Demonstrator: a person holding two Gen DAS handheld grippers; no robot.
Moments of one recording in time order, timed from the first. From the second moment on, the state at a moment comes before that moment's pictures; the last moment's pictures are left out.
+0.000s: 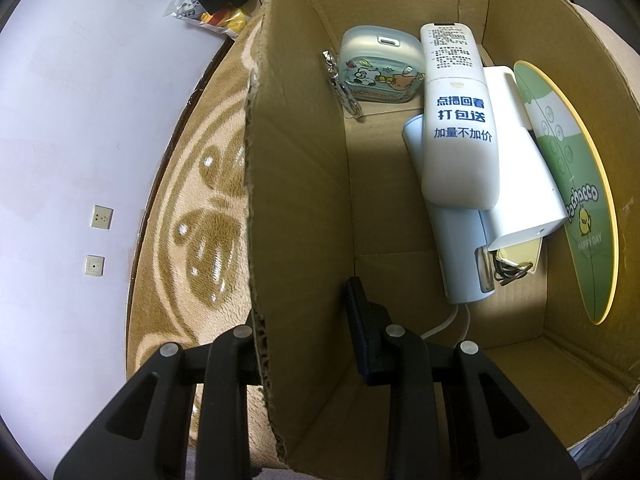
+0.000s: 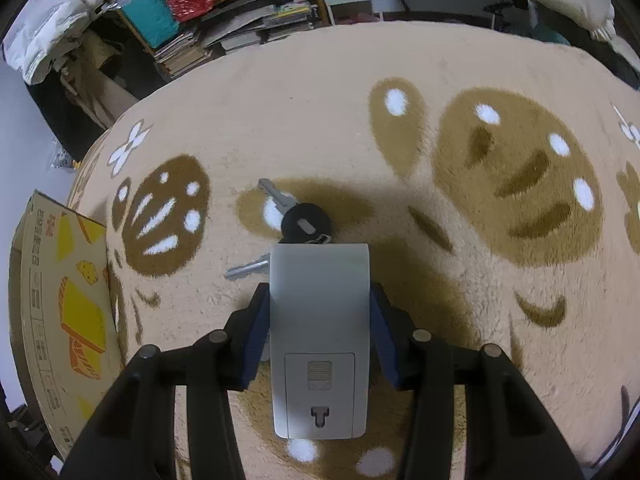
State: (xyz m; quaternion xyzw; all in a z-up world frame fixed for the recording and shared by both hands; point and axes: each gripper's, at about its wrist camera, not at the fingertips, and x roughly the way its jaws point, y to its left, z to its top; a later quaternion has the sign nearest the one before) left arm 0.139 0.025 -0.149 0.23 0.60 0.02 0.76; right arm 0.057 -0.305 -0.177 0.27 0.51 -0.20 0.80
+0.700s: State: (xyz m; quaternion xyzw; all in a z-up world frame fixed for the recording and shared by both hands) left arm 0.138 0.022 -0.149 0.23 0.60 0.02 0.76; right arm 0.062 -0.278 -0.125 0.22 0.40 -0.16 0.88
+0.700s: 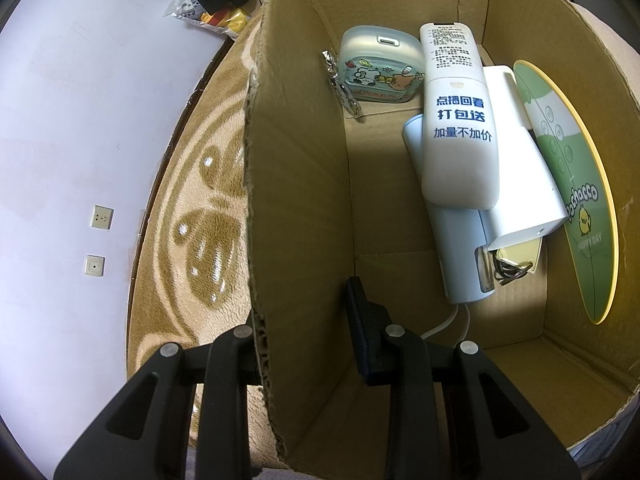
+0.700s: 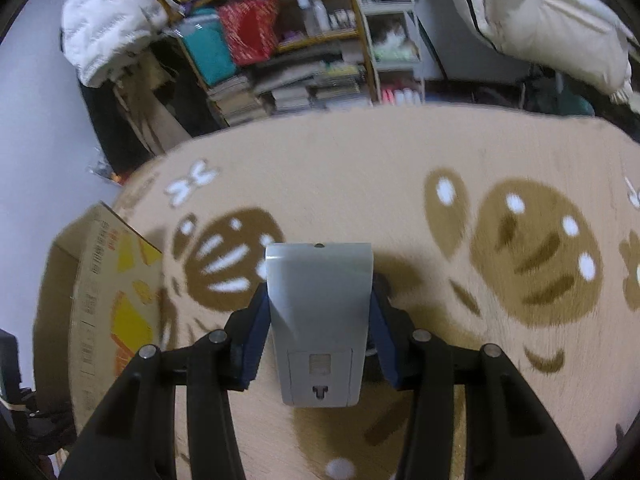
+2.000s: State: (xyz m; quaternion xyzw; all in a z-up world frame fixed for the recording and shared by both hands) left arm 0.134 0.020 -0.146 0.23 0.60 0.02 0.76; right arm 0.093 -0.115 -0.028 0.11 0.27 0.06 0.95
